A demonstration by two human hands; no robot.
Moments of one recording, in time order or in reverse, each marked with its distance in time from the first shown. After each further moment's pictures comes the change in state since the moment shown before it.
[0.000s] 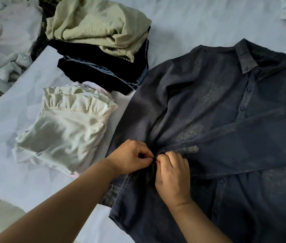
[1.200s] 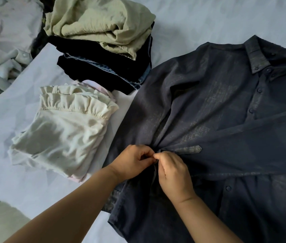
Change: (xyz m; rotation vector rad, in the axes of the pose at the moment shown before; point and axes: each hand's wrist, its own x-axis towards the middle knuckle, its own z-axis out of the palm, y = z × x) left_hand 0.003 -0.004 0.015 -0.054 0.037 -0.154; right_hand 0.017 0.012 0.014 0.346 -0.042 -0.071
